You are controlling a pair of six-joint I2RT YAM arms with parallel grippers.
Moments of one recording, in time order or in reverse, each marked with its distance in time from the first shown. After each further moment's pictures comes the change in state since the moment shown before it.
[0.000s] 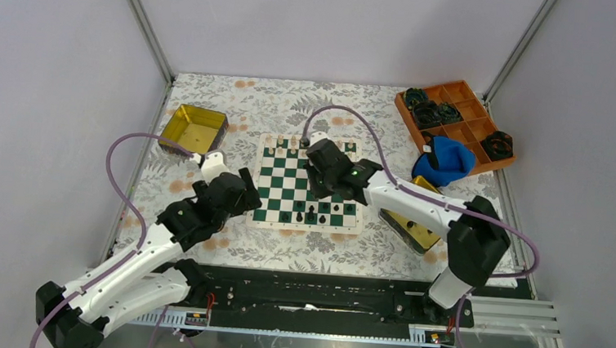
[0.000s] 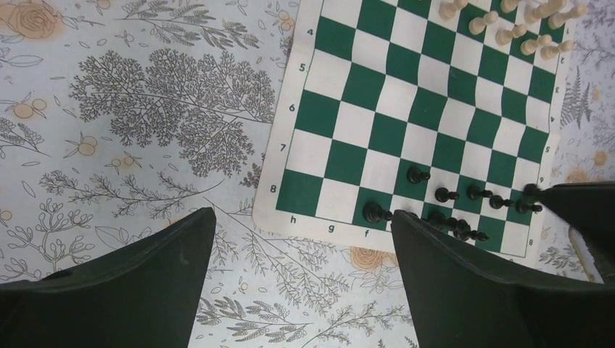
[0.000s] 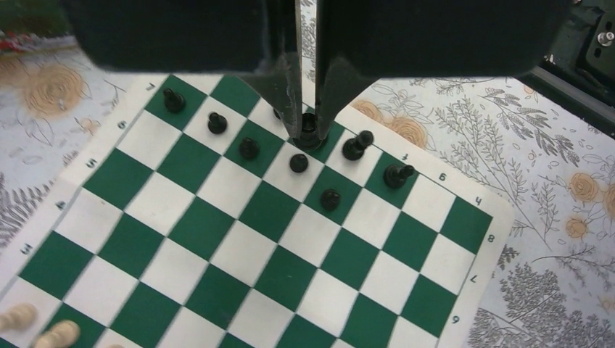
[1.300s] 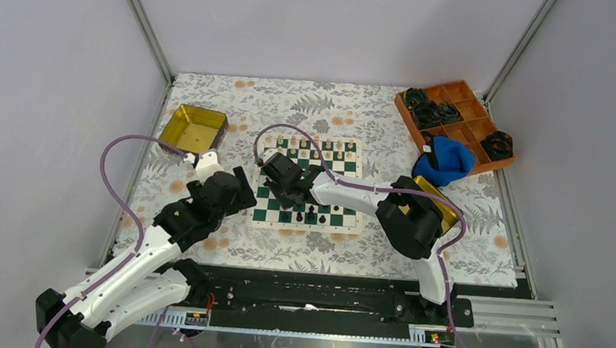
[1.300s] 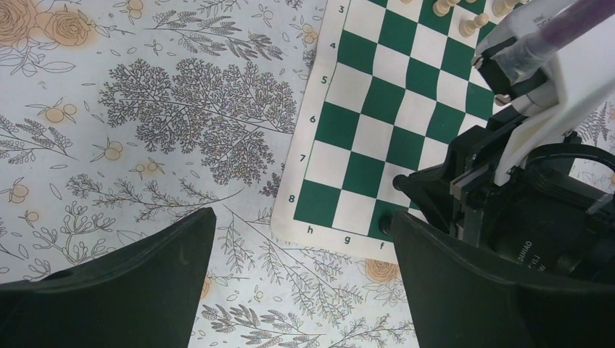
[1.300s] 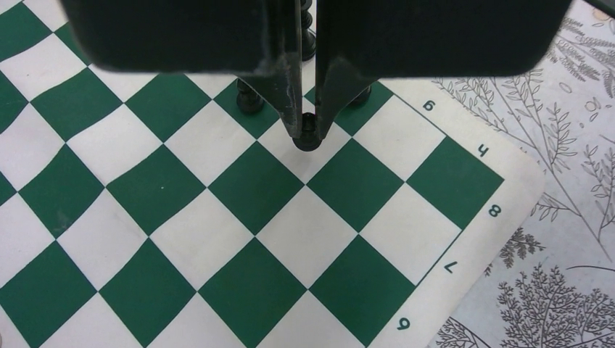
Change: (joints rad) left arm 0.064 -0.024 -0.009 0.003 0.001 0.032; right arm 0.133 0.435 0.283 0.037 0.010 -0.158
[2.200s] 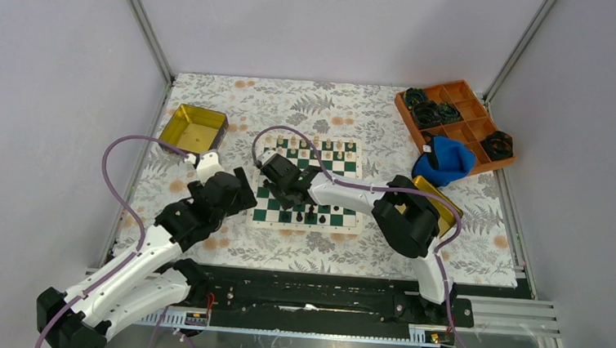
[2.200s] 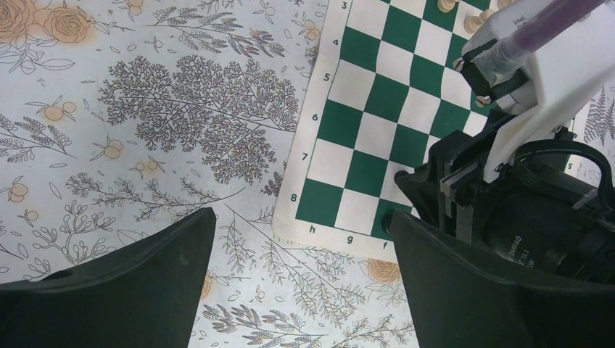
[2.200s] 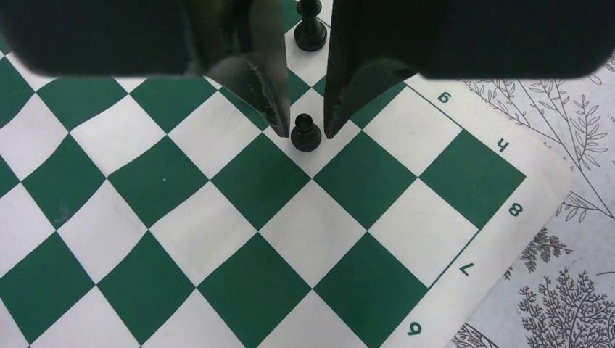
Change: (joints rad) left arm 0.000 0.003 -0.011 0.007 0.000 0.000; right arm 0.000 0.031 0.011 0.002 0.016 -0.036
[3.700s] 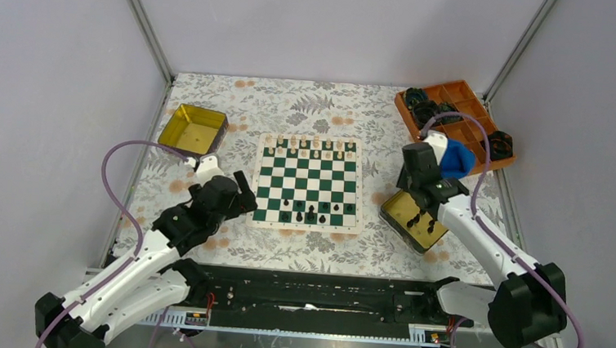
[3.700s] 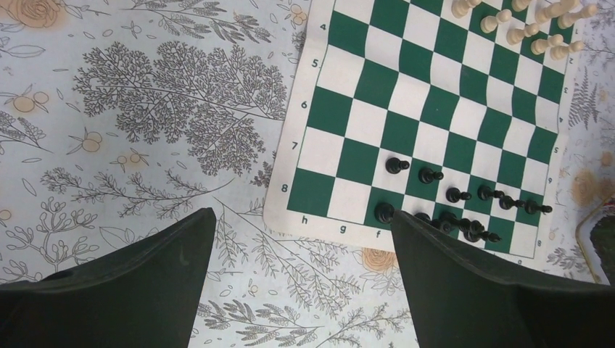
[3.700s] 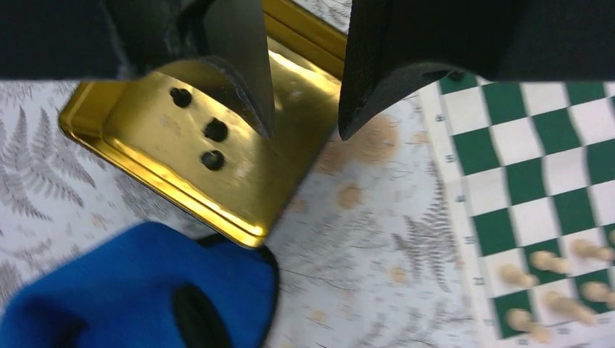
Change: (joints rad) left arm 0.000 -0.029 -0.037 0.023 0.042 -0.001; right arm -0.583 -0.888 -0.650 -0.031 0.286 0.288
